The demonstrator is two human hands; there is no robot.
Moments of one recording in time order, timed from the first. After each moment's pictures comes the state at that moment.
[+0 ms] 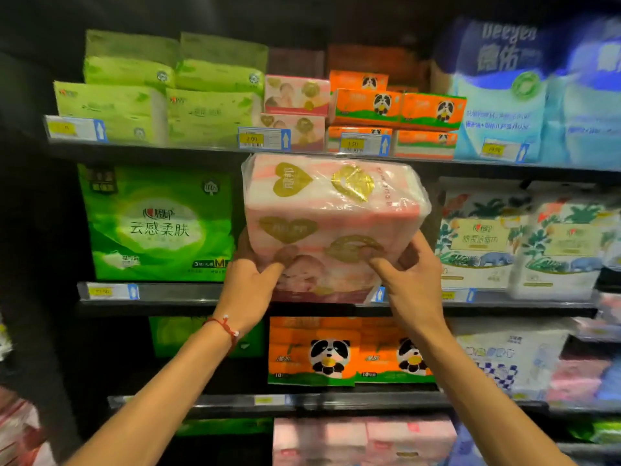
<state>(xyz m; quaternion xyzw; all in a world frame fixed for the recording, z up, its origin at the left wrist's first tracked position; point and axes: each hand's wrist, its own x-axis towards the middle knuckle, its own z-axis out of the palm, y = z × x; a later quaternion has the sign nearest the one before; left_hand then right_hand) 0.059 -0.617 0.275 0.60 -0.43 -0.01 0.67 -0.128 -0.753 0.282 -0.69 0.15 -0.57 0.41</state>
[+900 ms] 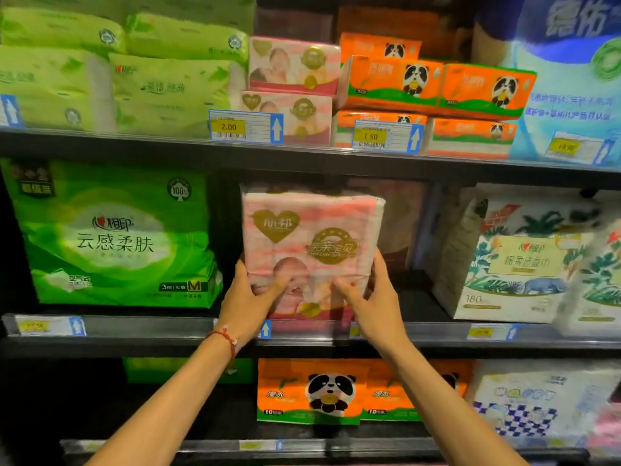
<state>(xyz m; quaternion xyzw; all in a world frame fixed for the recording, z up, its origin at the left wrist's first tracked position) 0.155 -0.737 0.225 0.71 -0.35 -0.10 0.61 -0.023 -0.874 0.224 -0.75 0.22 -0.46 0.42</state>
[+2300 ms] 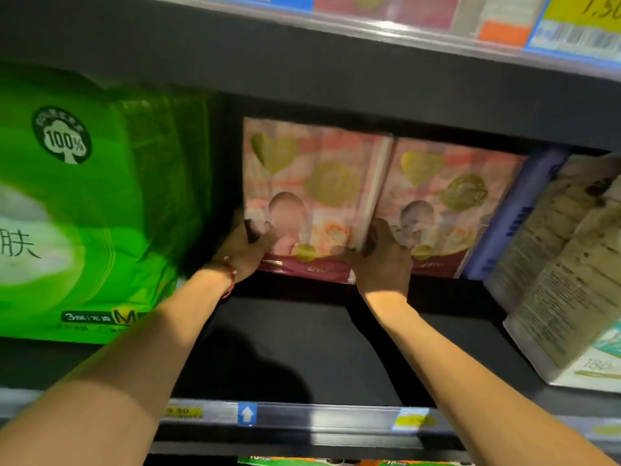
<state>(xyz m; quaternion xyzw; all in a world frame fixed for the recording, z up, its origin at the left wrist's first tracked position) 0.316 -0.903 0.198 0.73 -0.33 -0.14 0.59 0.130 -1.033 0.201 -0.78 0.38 -0.45 0.19</state>
